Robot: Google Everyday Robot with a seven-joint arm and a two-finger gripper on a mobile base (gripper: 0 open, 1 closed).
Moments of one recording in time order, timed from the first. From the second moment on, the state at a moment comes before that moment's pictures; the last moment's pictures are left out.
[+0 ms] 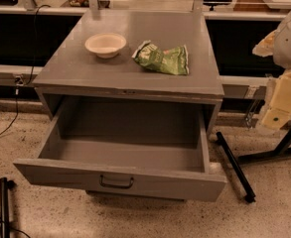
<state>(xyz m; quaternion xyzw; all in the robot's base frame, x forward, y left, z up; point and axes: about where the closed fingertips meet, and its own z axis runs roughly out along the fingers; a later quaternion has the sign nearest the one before) 0.438 -0.217 0.976 -0.60 0.78 -0.03 0.16</state>
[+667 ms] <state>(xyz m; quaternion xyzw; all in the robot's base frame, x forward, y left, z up) 0.498 -0.206 0.974 -0.62 0.76 -0.06 0.18</state>
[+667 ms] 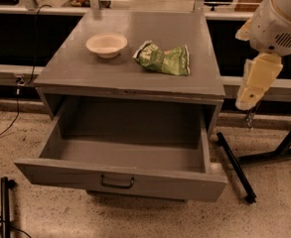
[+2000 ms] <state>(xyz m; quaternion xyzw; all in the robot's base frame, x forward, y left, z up) 0.743 -0.092 0.891 -0.57 0.76 0.04 0.31</state>
